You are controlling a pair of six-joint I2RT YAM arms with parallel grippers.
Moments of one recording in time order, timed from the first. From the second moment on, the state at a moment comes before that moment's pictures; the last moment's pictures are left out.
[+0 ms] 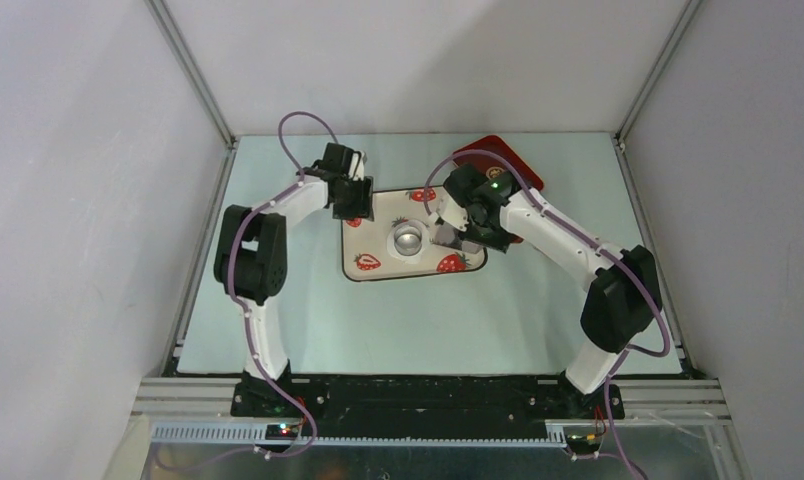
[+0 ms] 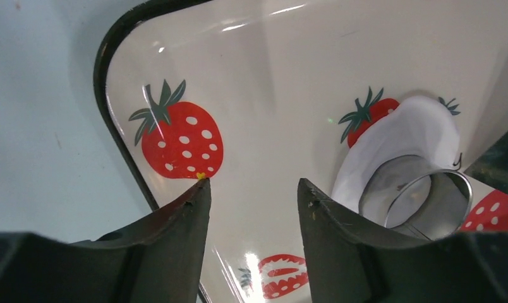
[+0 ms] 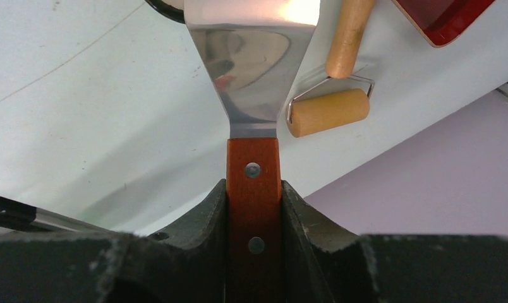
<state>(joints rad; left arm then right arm) -0.28 1.99 1.47 -0.50 0.14 -0.20 0.65 1.71 1.53 -1.17 0.33 -0.58</state>
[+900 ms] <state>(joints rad) -0.28 2.06 1.48 -0.49 0.17 -0.26 0.71 1.76 1.62 -1.23 0.30 -0.54</state>
